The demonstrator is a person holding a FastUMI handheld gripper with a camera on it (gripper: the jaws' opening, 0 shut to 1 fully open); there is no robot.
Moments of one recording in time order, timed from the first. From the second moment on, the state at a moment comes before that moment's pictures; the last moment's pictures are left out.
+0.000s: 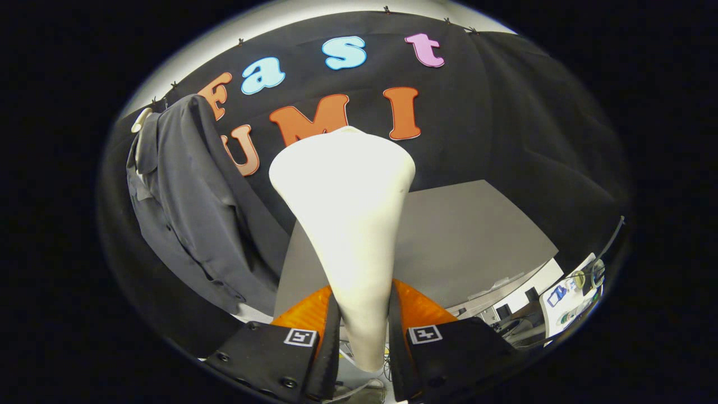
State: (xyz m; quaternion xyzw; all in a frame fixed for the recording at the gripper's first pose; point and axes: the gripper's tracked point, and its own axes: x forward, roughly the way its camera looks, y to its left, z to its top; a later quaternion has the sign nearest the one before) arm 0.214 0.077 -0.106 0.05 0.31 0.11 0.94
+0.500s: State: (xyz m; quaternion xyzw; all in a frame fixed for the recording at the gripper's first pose) arm 0.146 0.134 -0.087 0.04 0.27 0.10 0.96
